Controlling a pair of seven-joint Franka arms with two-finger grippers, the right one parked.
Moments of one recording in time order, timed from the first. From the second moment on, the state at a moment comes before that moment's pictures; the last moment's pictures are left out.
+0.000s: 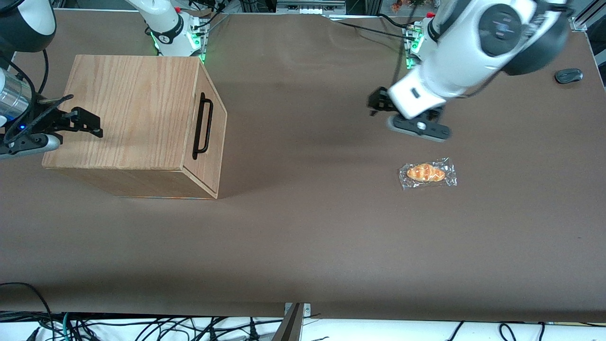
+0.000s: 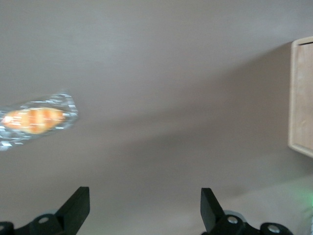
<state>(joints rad) -0.10 0.18 -0.45 -1.61 -0.16 1.74 -0.39</state>
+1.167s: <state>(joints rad) -0.62 0.60 -0.45 -1.29 0.11 2.08 -1.11</state>
